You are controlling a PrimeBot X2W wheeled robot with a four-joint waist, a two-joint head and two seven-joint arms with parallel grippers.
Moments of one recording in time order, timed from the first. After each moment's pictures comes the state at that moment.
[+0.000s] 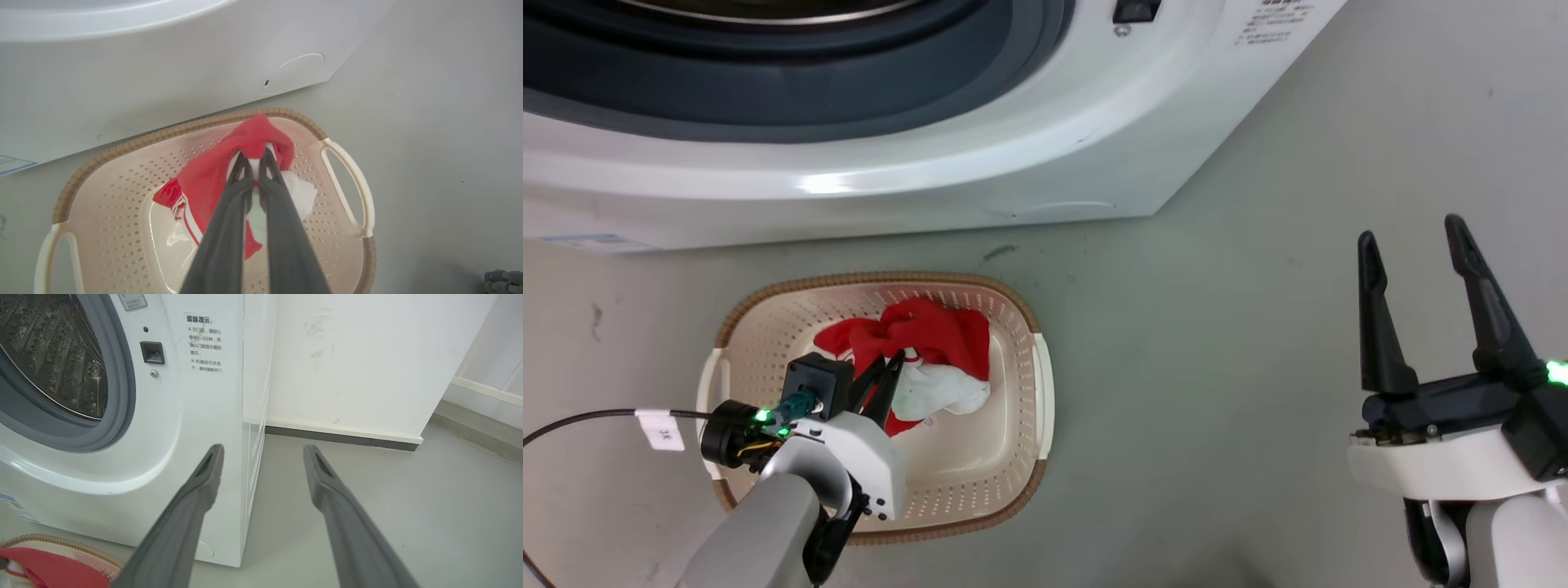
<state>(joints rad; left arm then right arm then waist) -0.43 0.38 -0.57 0.54 -0.51 -0.03 -0.17 -0.13 -0.05 0.01 -0.16 -0.01 0.13 -0.26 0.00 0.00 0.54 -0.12</state>
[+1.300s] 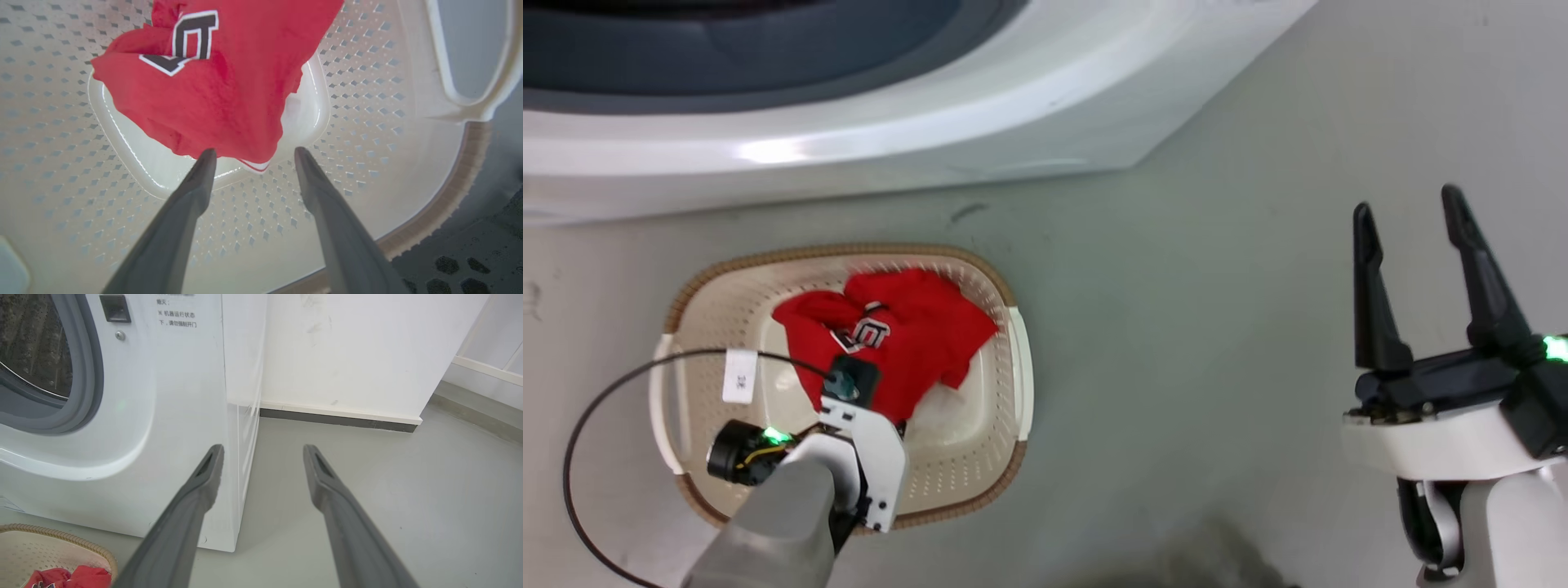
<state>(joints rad) -0.72 0.19 -0.71 1.28 -0.48 -0.11 -0.06 -0.19 -0.05 0.02 -0.14 0.01 0.13 -0.26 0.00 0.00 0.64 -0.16</state>
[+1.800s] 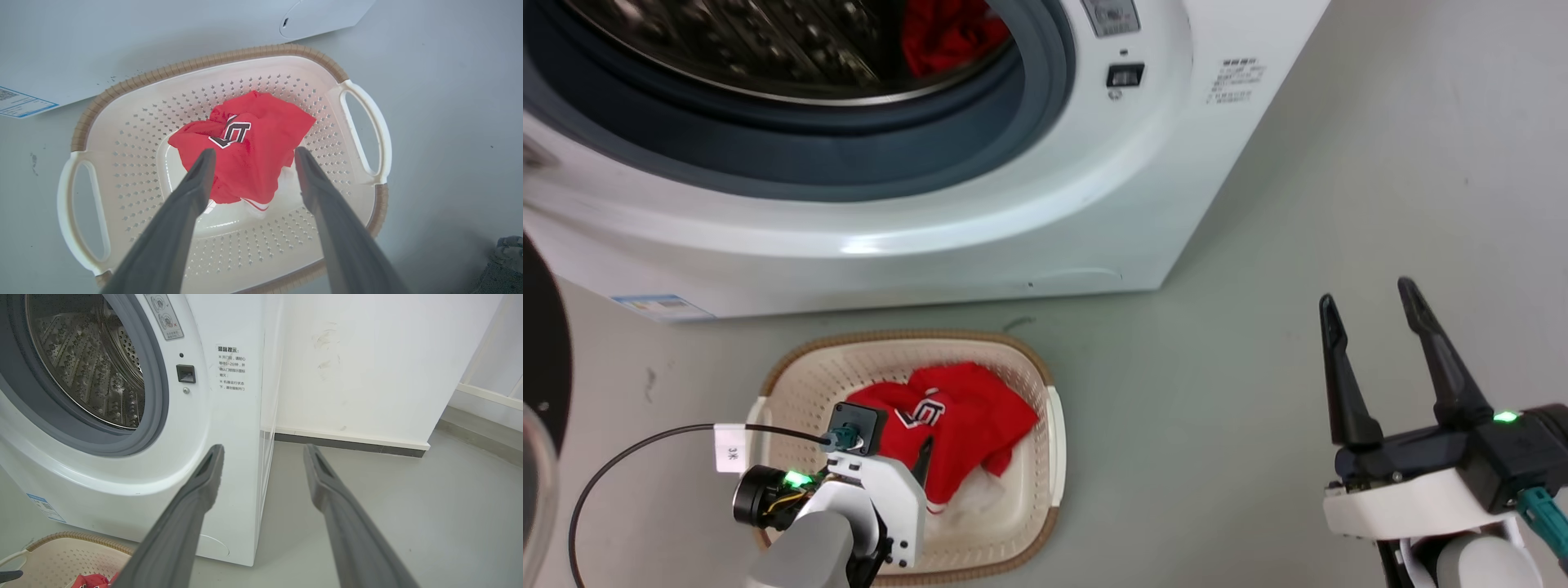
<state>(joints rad) -0.60 0.17 -0.66 1.21 -0.53 -0.10 -0.26 -0.06 -0.05 0.04 -0.10 -0.01 0.13 -0.26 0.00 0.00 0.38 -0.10</state>
